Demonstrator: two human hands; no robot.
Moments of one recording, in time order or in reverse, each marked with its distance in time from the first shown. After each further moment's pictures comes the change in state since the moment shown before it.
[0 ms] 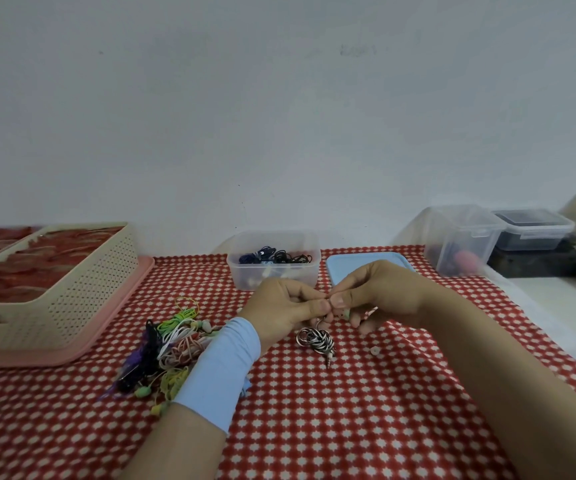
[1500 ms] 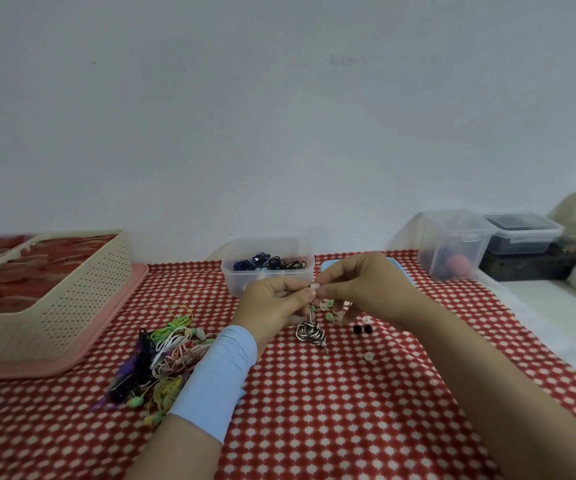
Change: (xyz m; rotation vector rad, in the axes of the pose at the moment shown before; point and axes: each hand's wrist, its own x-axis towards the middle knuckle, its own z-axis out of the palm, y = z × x) left_hand 0.010 -0.006 -0.001 -0.024 0.200 0.032; right_hand 0.004 0.000 0.010 -0.066 0.245 -0.267
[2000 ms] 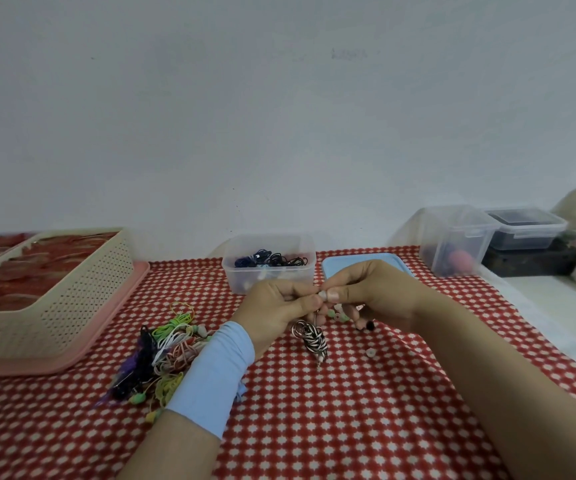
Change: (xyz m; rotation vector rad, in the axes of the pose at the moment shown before) left_hand -0.006 0.002 -0.002 -0.016 -0.186 0.046; right_hand 0.003 0.013 -0.008 0.214 -0.237 0.124
